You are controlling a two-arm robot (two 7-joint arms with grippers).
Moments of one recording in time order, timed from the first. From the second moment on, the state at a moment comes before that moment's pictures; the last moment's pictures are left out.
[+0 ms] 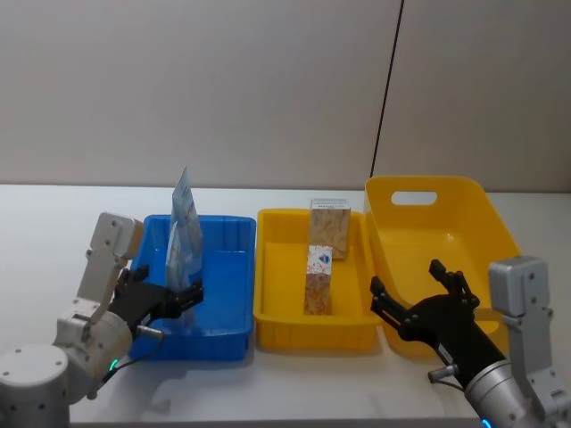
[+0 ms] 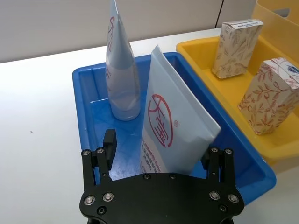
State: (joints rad) left arm -0.45 0.21 0.40 -1.28 -0.31 0.24 -0.11; right arm -0.01 0.34 -0.23 -1.77 0.29 0.03 0.07
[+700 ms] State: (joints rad) left arm -0.49 0.17 0.40 -1.19 -0.32 0.24 -0.11; right arm -0.01 0.34 -0.23 -1.77 0.29 0.03 0.07
